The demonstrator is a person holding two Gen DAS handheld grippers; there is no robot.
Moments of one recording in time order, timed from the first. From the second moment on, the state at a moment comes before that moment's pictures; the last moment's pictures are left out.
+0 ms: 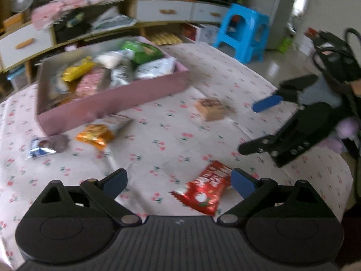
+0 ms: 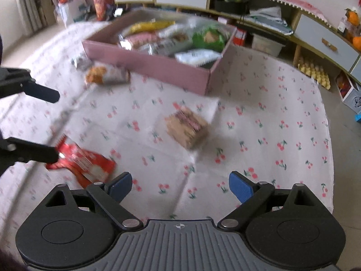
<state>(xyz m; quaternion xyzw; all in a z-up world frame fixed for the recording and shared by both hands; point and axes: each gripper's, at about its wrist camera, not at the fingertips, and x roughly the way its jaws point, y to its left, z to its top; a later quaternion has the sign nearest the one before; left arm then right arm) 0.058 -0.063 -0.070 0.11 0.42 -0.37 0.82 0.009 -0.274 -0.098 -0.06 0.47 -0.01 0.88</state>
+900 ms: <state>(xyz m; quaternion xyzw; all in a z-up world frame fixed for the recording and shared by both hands) 0.074 -0.085 -0.086 0.16 0.44 -0.33 0.82 0.028 -0.283 -0.111 -0.08 0.43 -0.03 0.90</state>
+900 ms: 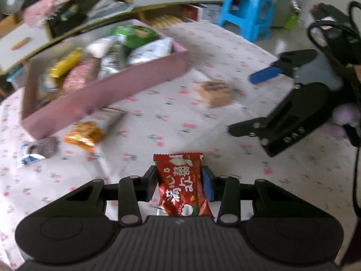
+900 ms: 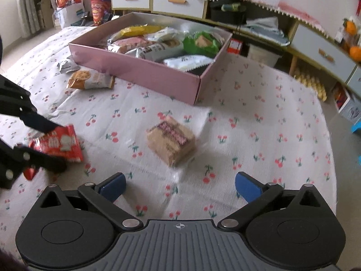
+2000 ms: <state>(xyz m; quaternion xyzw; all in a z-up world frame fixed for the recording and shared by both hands) 0.090 -0.054 -0.086 0.13 0.45 -0.19 0.86 0.051 -0.255 -0.103 -0.04 0.43 0.03 0.90</state>
